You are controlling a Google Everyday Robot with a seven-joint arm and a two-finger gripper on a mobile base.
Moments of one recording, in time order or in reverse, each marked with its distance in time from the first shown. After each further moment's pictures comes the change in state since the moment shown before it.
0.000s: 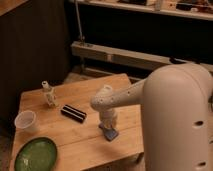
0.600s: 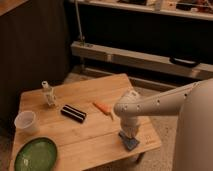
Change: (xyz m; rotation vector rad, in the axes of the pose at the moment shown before) arm 0.084 -0.077 0.005 0.022 0.057 0.084
